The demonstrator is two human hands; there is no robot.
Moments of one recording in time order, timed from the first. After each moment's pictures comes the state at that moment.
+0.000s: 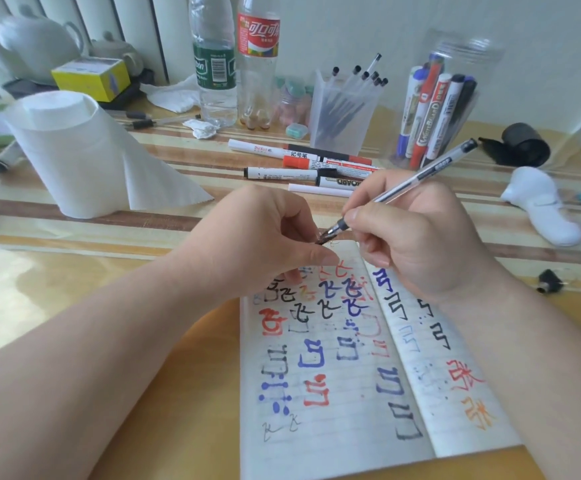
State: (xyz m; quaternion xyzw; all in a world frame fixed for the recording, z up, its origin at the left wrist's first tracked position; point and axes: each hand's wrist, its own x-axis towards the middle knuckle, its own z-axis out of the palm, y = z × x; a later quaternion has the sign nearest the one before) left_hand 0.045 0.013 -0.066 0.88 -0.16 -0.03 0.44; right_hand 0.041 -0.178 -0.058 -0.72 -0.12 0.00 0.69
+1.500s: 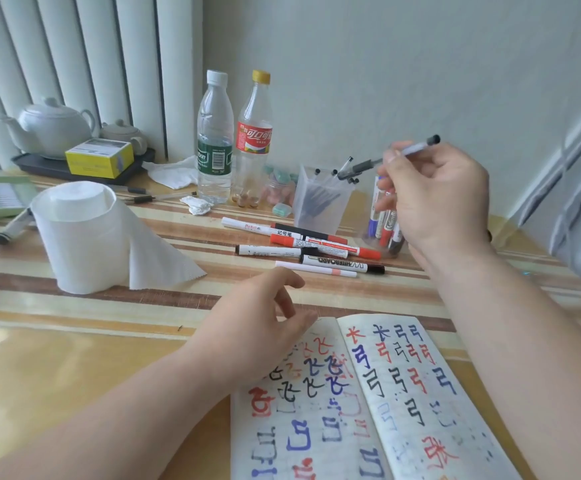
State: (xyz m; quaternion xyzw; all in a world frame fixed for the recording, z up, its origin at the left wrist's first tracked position) left_hand 0.044 0.010 -0.080 0.90 -0.14 0.04 0.41; right_hand 0.101 -0.188 0.028 -0.73 -0.08 -0.34 0.59
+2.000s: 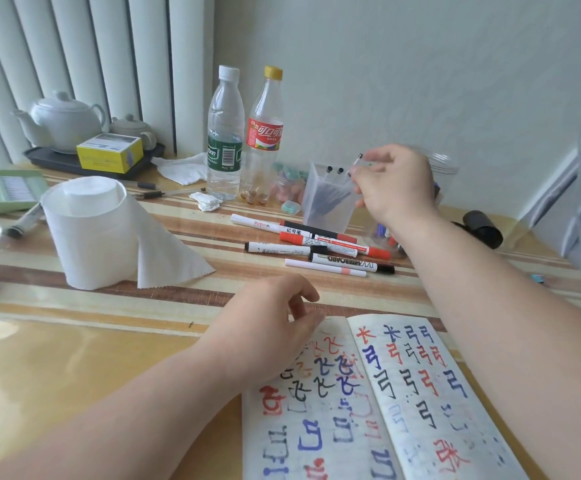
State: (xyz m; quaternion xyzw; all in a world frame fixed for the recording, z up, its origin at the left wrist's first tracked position) left_hand 0.049 0.011 -0.086 0.91 -0.17 0.04 0.39; right_hand 0.177 -0.177 0.012 -0.84 0.02 -0.27 0.46
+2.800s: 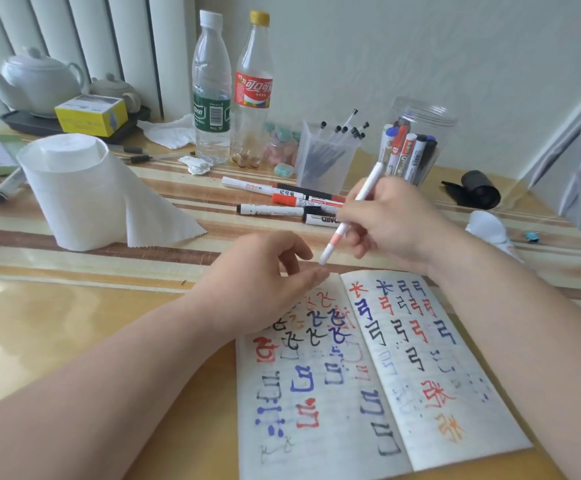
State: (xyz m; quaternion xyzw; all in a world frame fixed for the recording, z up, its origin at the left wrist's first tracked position) left_hand 0.046 0.011 -0.079 0.90 -0.18 0.05 0.39; right_hand 0.086 -0.186 -0.015 -0.86 -0.02 0.01 0.51
